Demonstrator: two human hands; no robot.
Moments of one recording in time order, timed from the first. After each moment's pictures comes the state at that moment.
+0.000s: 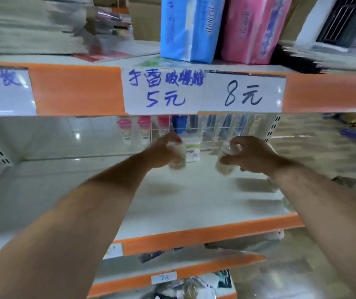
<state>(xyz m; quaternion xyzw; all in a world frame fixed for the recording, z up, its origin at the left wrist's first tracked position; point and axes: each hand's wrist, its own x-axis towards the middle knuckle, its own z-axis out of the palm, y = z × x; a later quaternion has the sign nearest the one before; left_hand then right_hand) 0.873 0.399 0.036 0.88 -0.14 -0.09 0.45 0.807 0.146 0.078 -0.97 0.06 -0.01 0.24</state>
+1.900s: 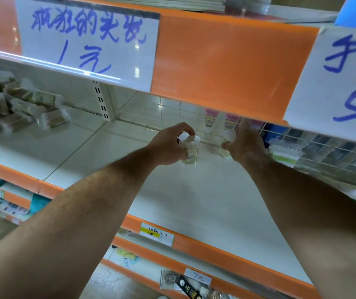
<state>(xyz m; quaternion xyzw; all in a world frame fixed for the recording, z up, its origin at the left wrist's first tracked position) 0.855 0.549 0.010 0.91 0.06 0.01 0.41 0.937 0.347 0.012 -0.97 -0.08 -0.03 0.21</state>
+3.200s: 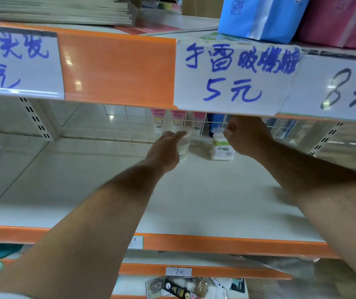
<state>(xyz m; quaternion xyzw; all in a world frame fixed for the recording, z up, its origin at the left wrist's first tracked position) 0.887 0.450 -0.019 0.96 -0.08 0.08 0.26 0.889 0.234 0.065 -0.99 -0.08 -0.11 0.10</state>
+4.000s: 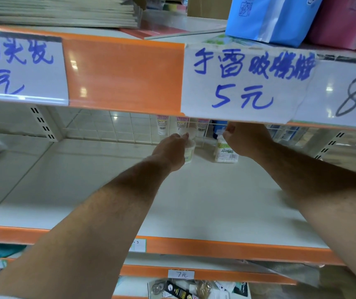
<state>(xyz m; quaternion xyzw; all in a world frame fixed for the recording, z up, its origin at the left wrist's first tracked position) 0.894 0.446 -0.010 0.98 -0.10 0.04 0.17 0.901 0.242 0.058 -0.99 -0.10 -0.10 0.09</state>
